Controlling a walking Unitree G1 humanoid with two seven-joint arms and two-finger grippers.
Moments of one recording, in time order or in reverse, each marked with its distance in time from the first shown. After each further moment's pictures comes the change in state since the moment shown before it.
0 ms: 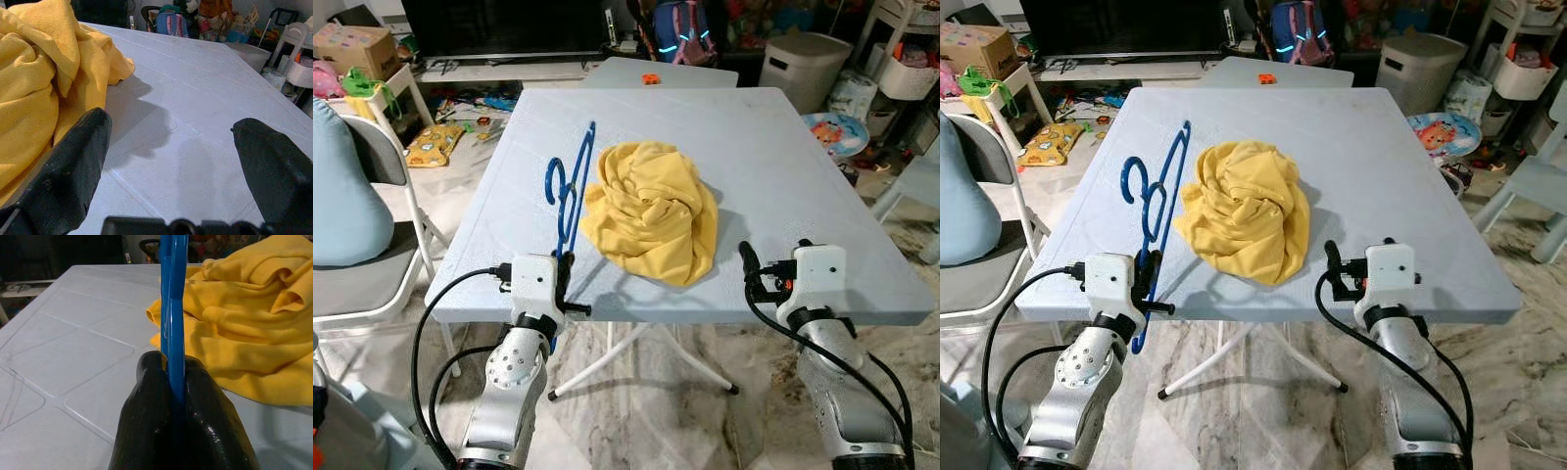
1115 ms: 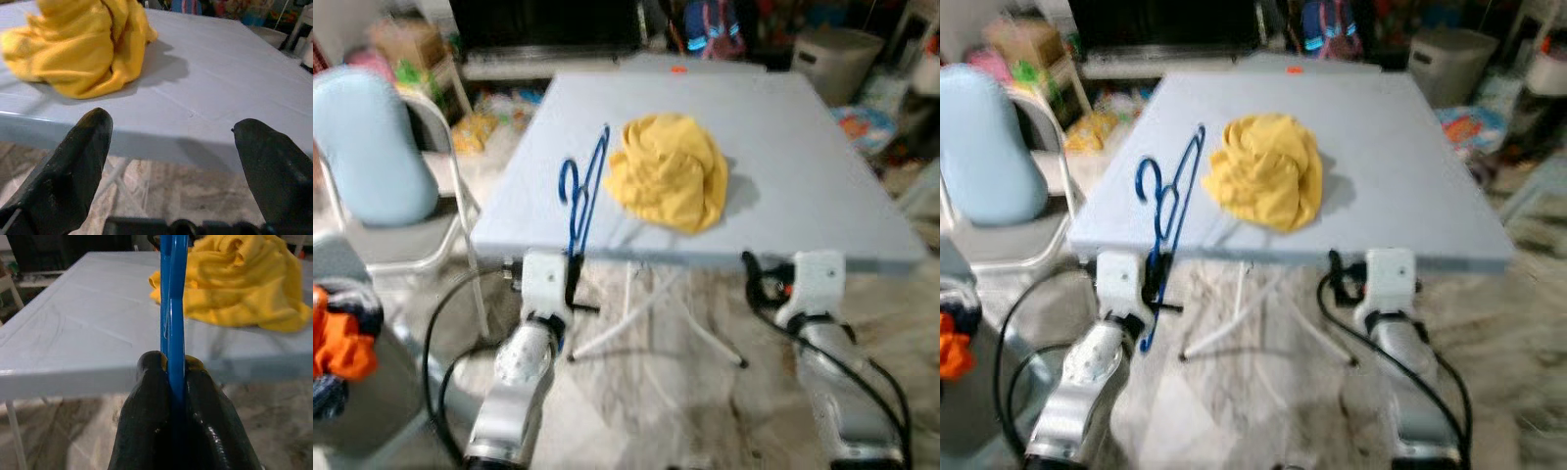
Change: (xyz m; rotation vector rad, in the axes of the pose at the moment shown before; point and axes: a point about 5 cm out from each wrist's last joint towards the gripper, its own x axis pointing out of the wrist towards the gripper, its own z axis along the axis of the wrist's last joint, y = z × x) left arm 0.003 -0.006 -0.002 -0.002 0.032 -0.021; right arm -0.001 0.004 -0.005 0.013 0.064 -0.004
